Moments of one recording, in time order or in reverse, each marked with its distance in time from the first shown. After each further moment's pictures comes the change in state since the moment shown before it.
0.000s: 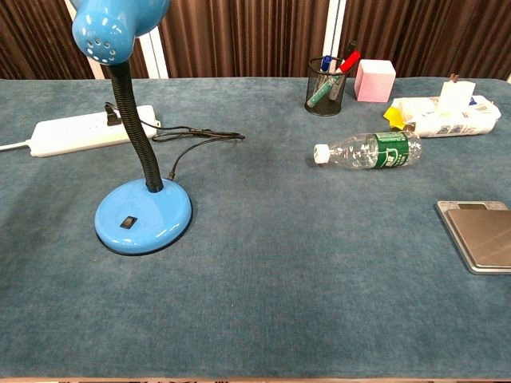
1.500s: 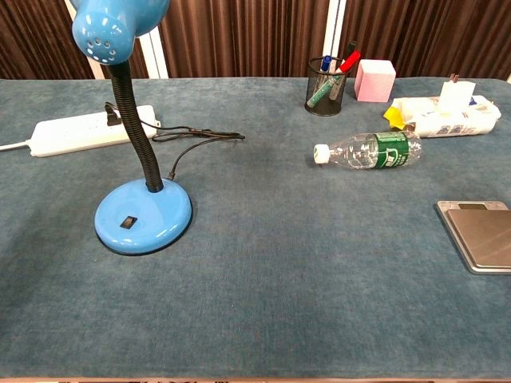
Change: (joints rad) left arm -0.027 -0.058 0.010 0.028 0.140 0.031 -0.024; right arm -0.012 0.016 0.011 -0.009 0.015 0.020 0.023
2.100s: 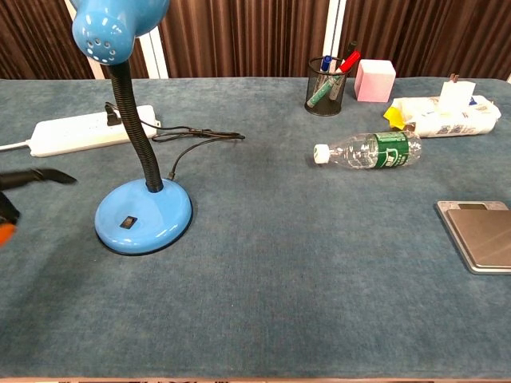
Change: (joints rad) left arm -0.242 -0.165 0.047 0.028 -0.040 -0.515 0.090; right arm -0.003 0.000 0.012 -0.004 0.027 -0.001 -0.011
